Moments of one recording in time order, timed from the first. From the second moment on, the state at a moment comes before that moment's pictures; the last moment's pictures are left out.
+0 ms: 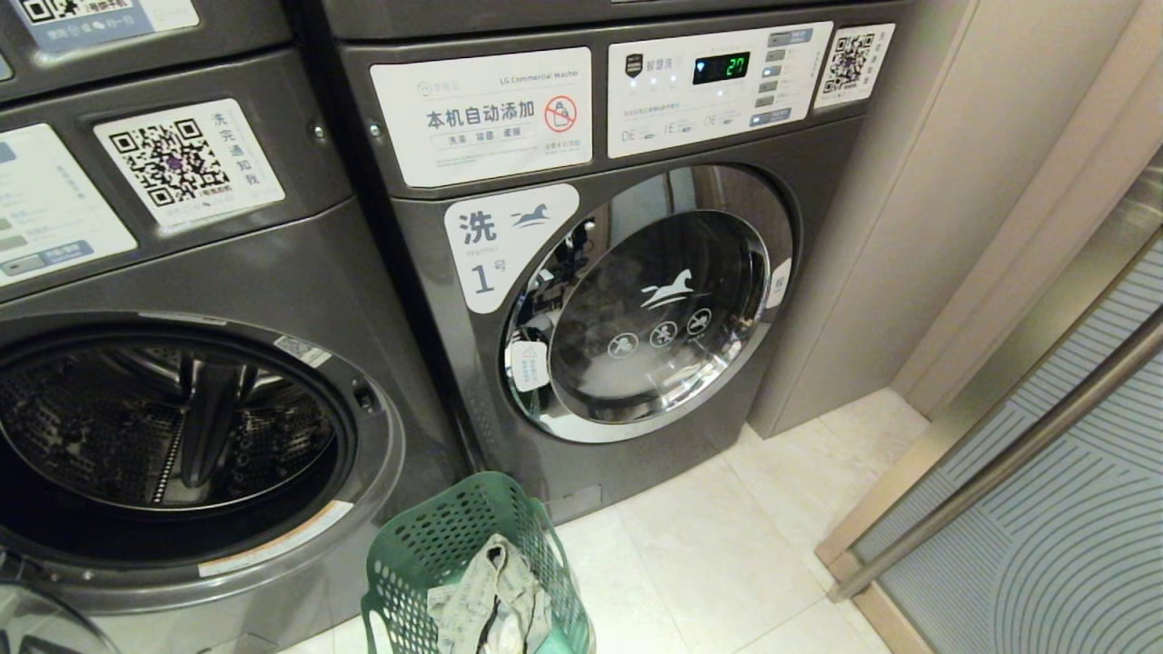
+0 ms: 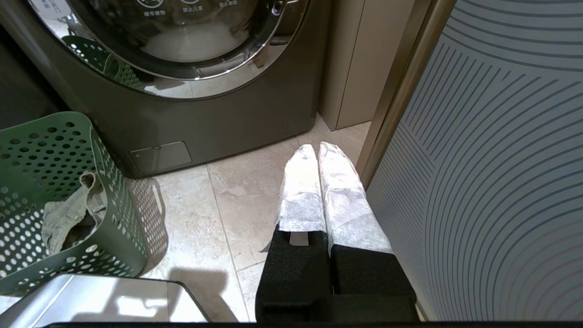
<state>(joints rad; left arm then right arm) 1.27 1.86 -1.50 0.22 0.24 -0.09 0.00 0.00 0.00 0.00 0.03 -0.04</state>
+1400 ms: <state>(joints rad) 1.26 1.83 -1.40 0.09 0.22 -0.08 0.00 0.00 0.00 0.00 0.03 -0.04</state>
